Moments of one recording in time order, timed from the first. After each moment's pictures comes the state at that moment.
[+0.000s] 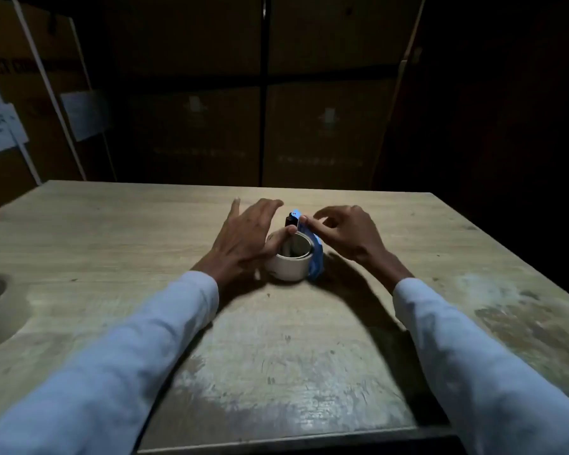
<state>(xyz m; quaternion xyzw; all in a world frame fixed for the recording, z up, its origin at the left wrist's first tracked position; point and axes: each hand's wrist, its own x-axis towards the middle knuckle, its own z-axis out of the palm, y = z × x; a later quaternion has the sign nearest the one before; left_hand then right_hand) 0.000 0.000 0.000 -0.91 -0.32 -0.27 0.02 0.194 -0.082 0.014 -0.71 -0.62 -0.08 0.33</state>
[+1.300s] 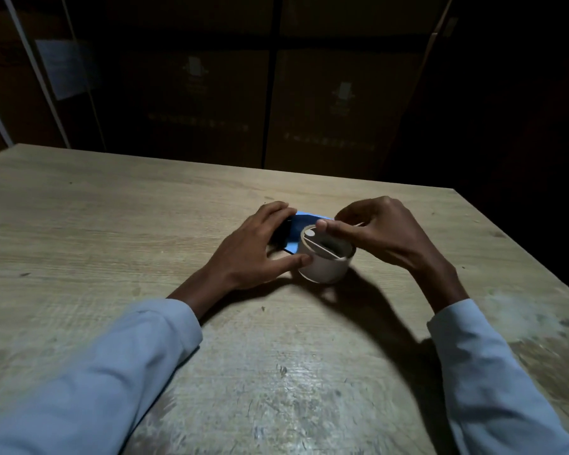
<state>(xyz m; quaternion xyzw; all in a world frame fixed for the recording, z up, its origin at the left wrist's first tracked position) 0.013 0.020 -0.043 -0.89 -0.28 -0.31 -0.19 0.218 -0.086 0.033 -0.73 -0.62 0.04 0.30</state>
